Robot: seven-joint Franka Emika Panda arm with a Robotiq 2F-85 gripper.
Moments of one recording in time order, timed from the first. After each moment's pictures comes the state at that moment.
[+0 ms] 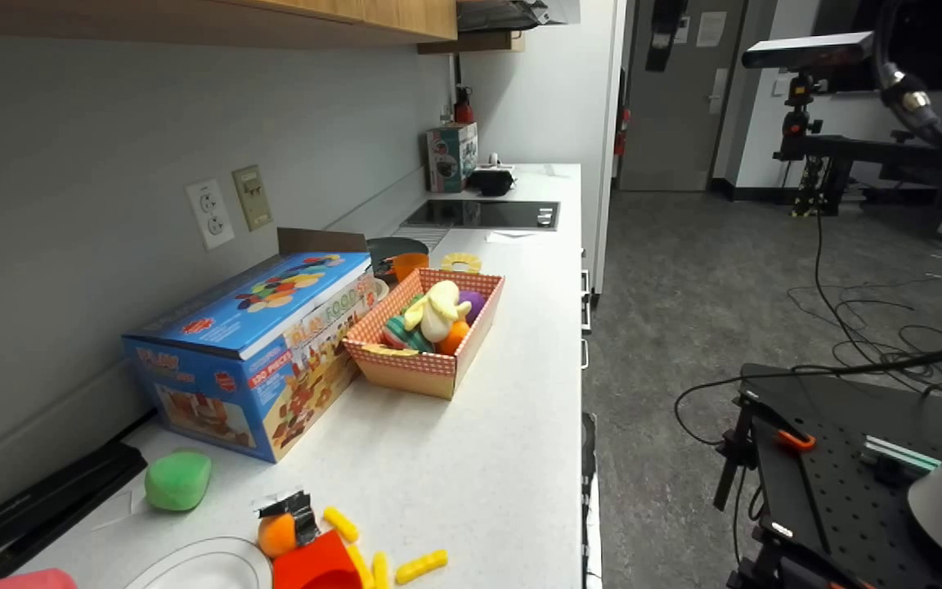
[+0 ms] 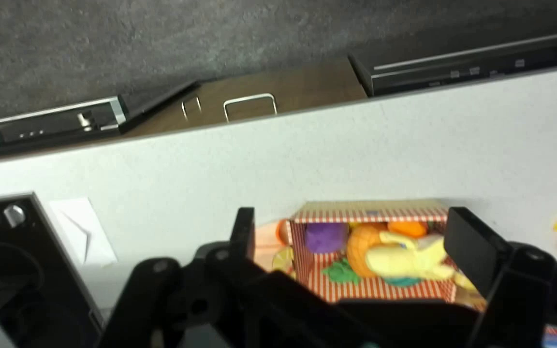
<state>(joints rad) -0.14 -0.53 -0.16 -2.16 -0.17 1.79 -0.25</state>
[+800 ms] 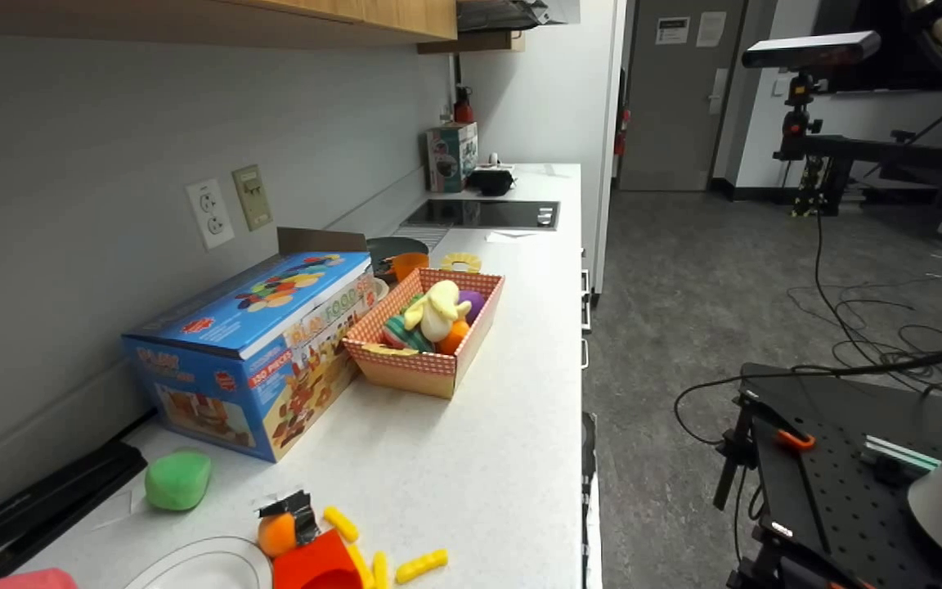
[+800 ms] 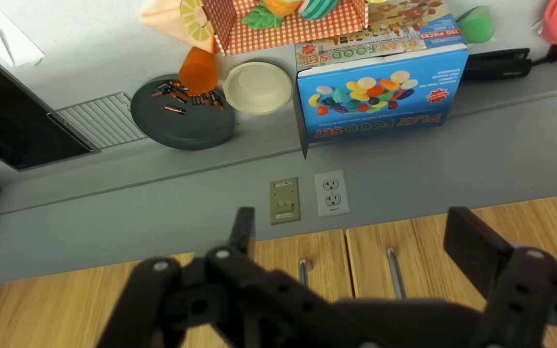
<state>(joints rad) -0.06 -0.45 -0.04 -1.95 -0.02 2.15 0.03</state>
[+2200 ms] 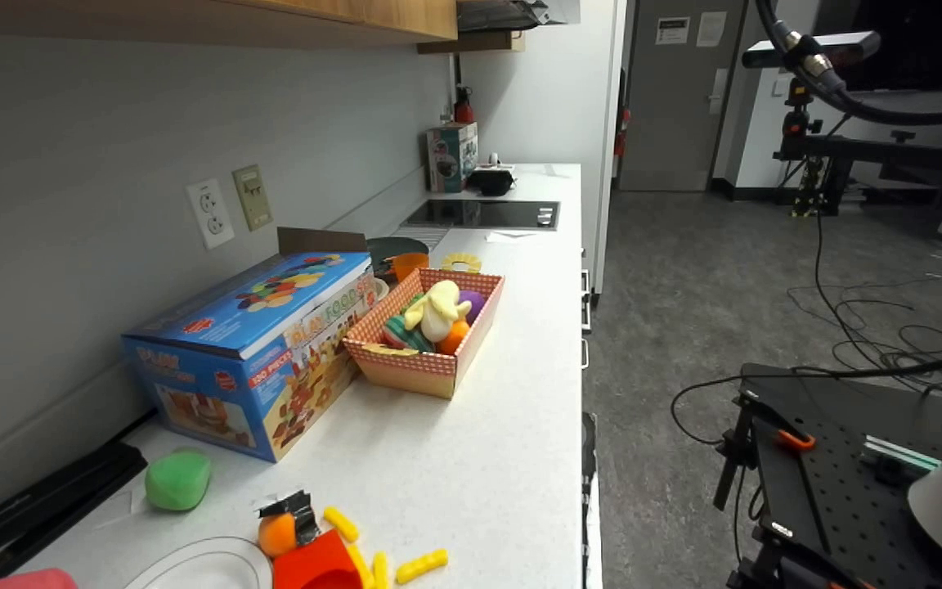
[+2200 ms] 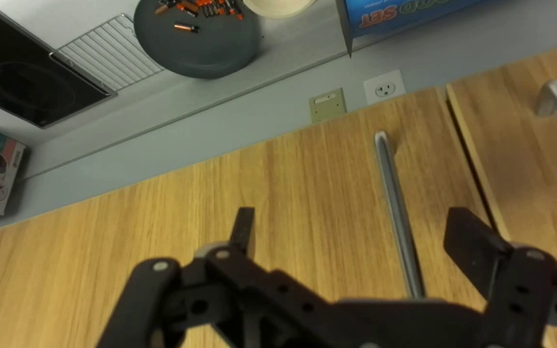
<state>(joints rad) -0.09 -0.03 -0.06 -1.61 -0.09 2.35 0.20</state>
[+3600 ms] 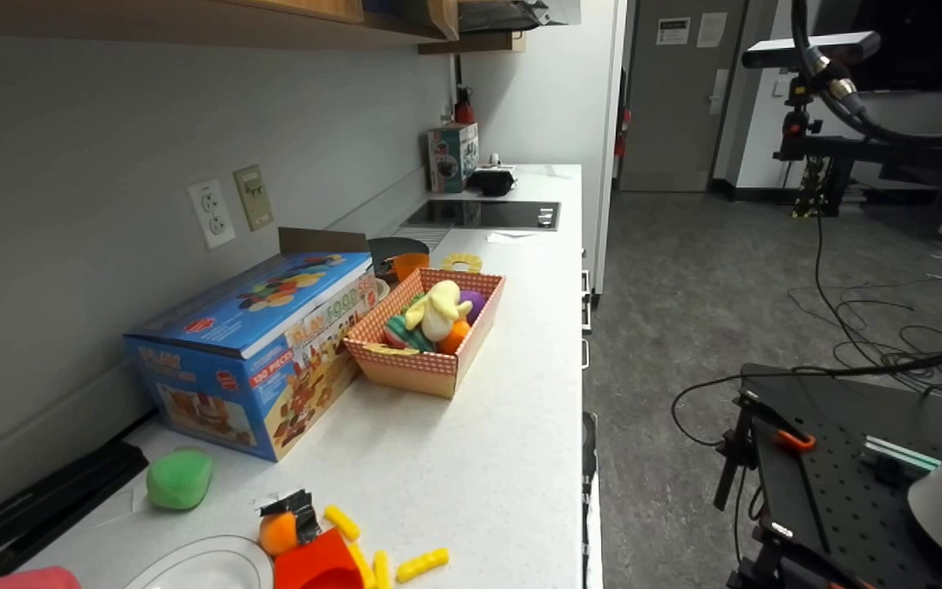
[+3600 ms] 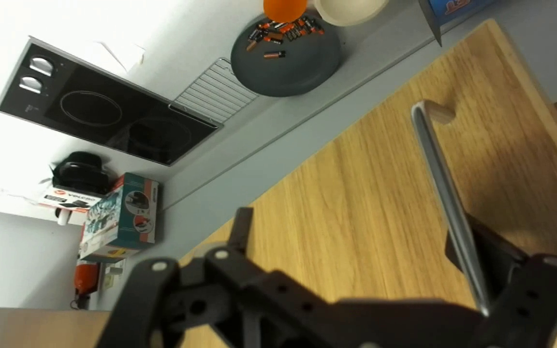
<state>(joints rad) -0.12 -0.24 -0.08 -1.82 -0.30 2.32 0.55</state>
